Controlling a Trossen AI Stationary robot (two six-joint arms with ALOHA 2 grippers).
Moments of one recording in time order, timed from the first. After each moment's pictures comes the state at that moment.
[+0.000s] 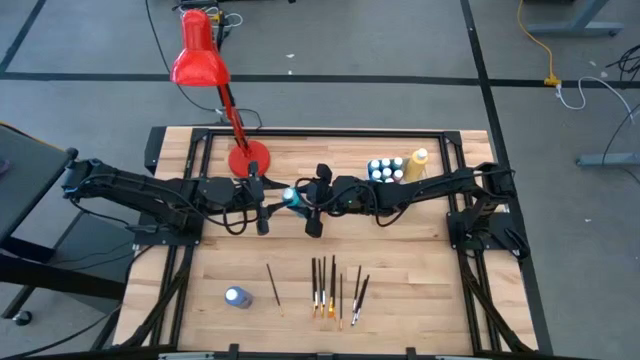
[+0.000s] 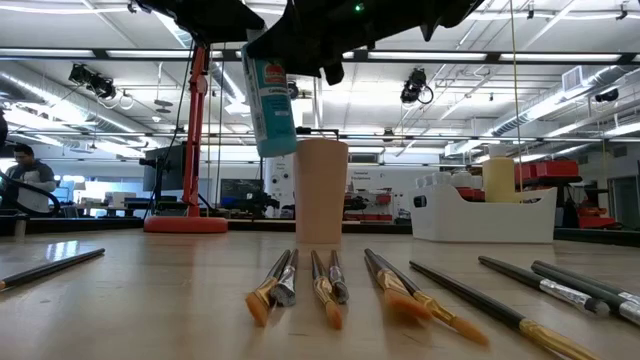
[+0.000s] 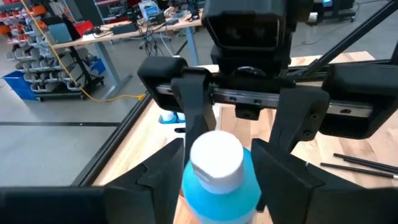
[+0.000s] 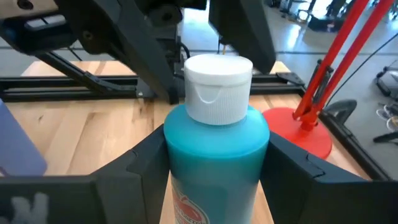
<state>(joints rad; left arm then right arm) -0.13 1.00 0.72 0.04 -0.41 0.08 0.03 1.78 1.23 0.29 0.19 -0.02</state>
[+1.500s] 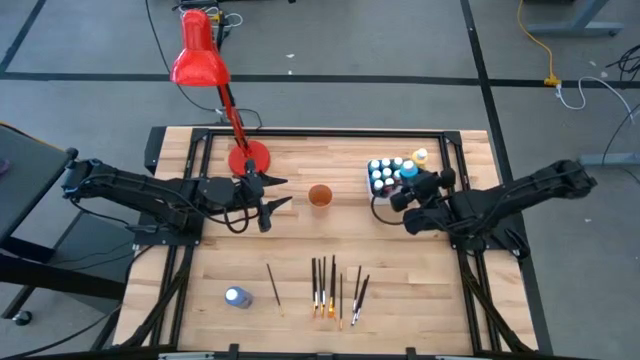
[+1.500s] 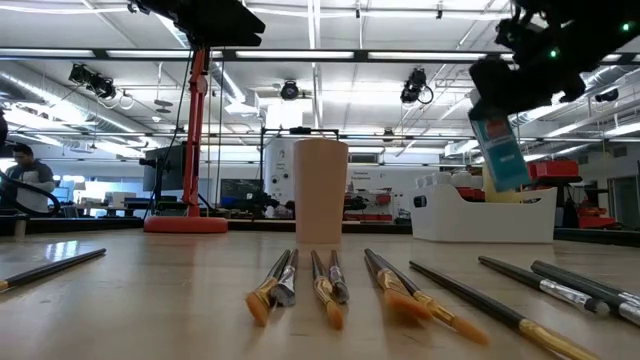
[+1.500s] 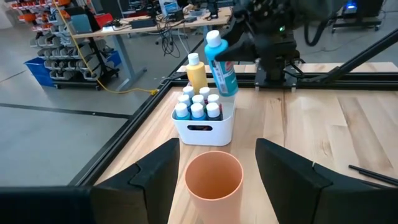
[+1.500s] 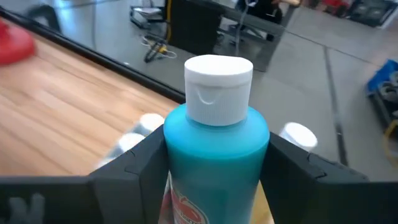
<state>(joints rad) -0.13 1.00 0.71 0.04 -0.49 0.02 0.22 1.04 0.62 -0.68 1.25 0.87</state>
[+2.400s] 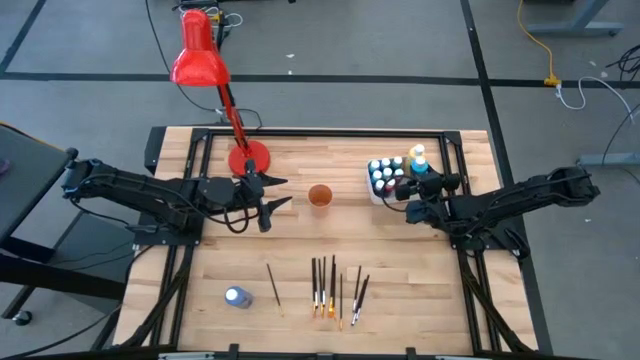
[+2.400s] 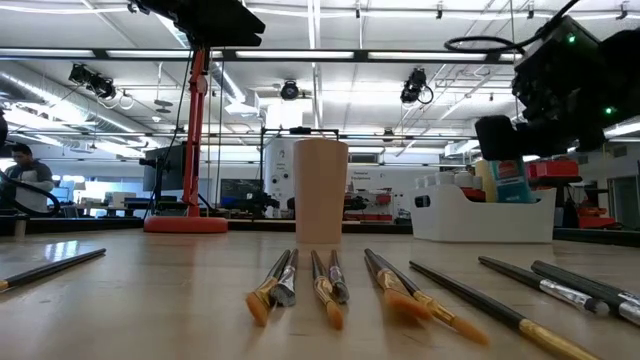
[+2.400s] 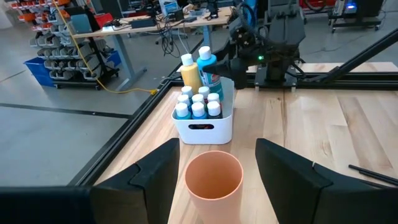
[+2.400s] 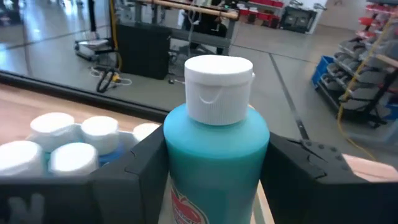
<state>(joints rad) -0.13 1.00 0.71 0.04 -0.49 0.02 0.04 1.04 0.26 -0.07 1.40 0.72</state>
